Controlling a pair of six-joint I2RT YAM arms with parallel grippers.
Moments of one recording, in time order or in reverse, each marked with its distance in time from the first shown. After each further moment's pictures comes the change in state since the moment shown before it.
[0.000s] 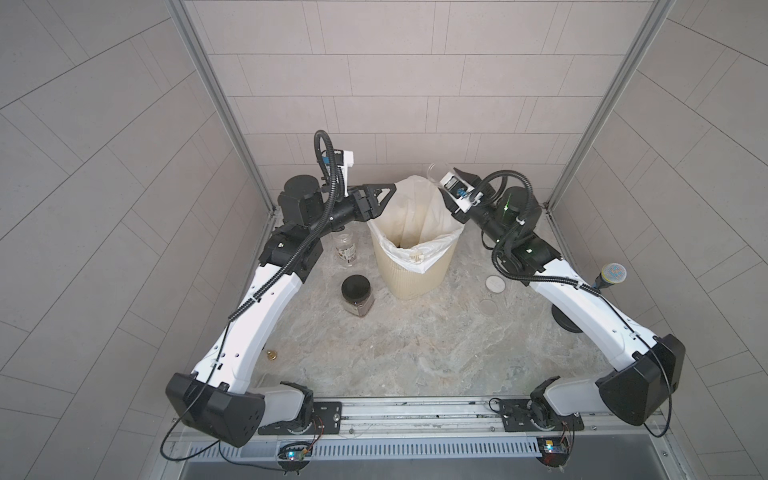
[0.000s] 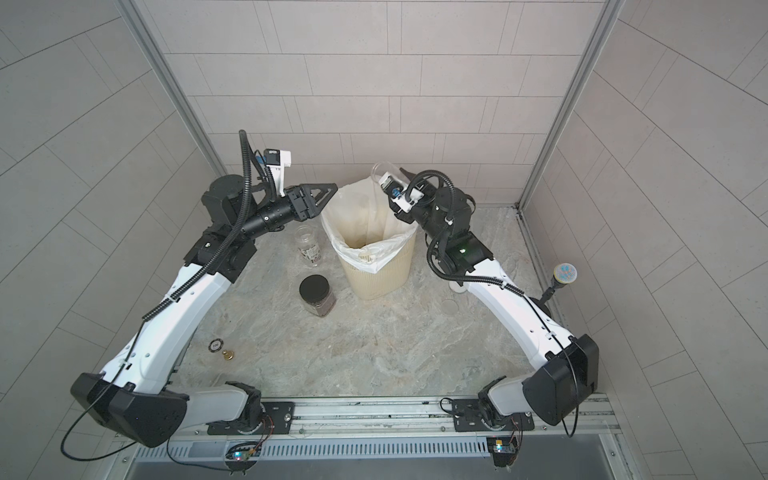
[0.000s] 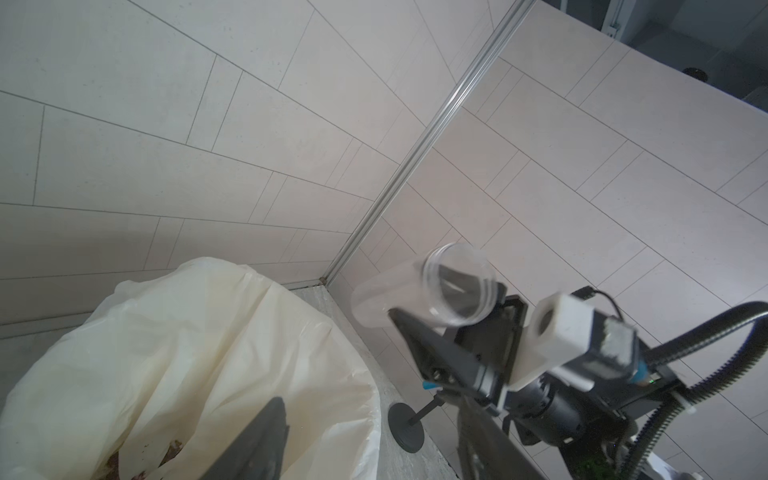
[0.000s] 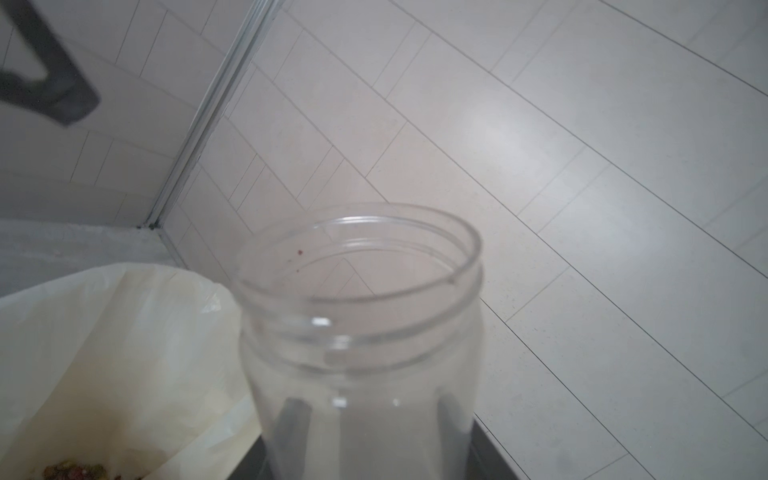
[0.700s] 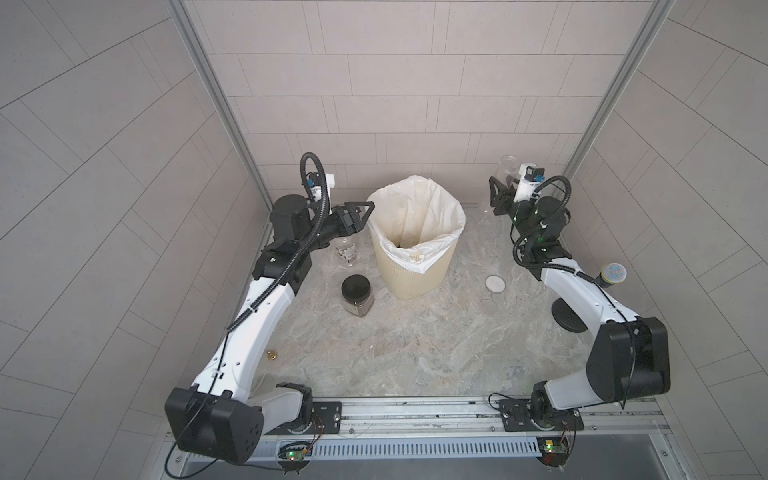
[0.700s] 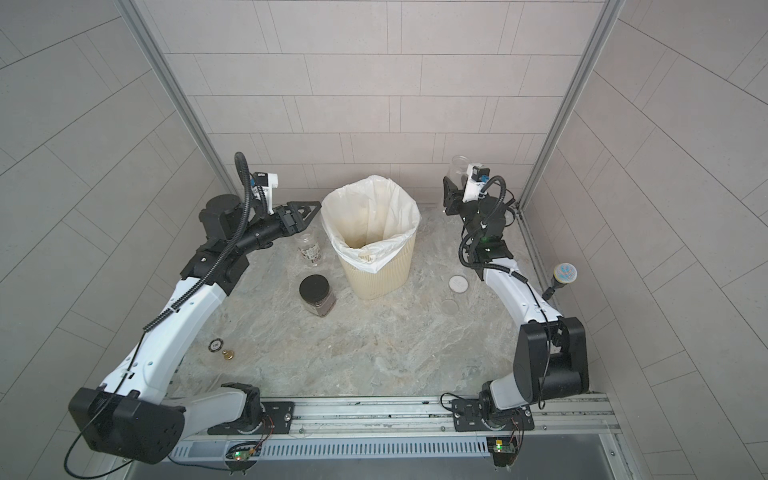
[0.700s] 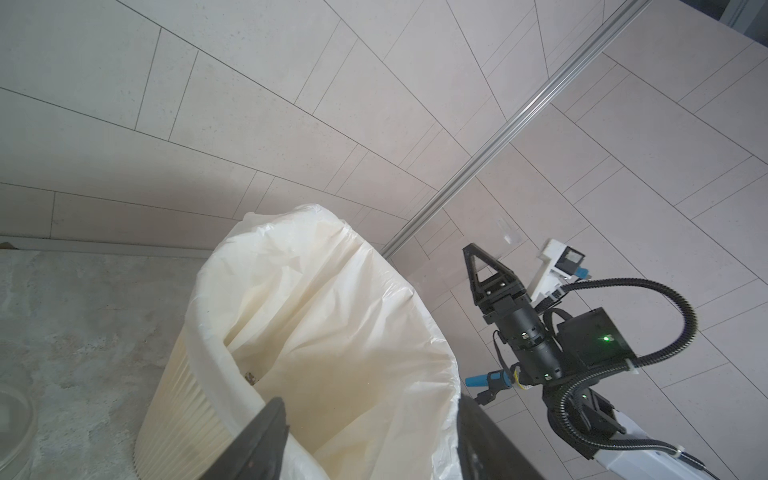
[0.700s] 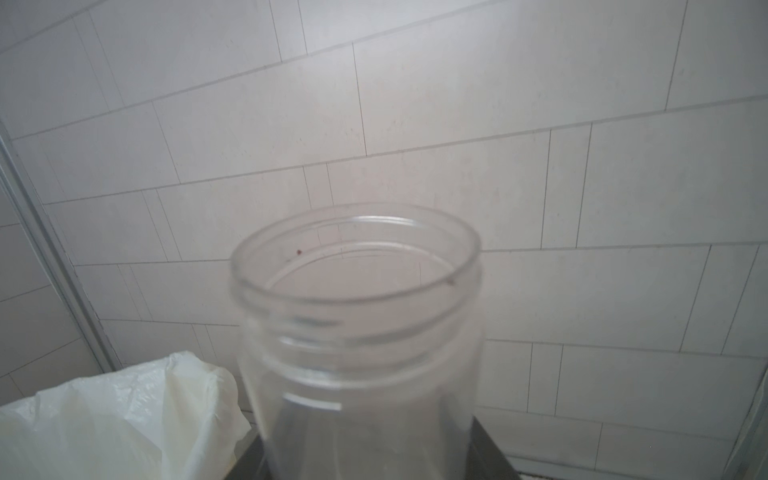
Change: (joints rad) left arm 0.143 -0.095 -0.224 0.005 0.002 -0.003; right arm -0.356 0.105 -0.309 0.394 -0.040 0.774
